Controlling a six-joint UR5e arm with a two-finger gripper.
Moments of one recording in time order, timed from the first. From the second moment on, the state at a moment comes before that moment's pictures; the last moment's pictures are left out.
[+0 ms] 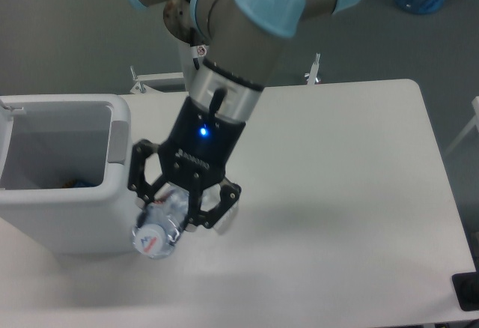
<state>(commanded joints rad) 2.38 -1.86 -1.22 -0.94 0.73 0.41</state>
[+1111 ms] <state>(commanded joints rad) 2.21 -1.72 -1.51 -0.84 0.69 0.54</state>
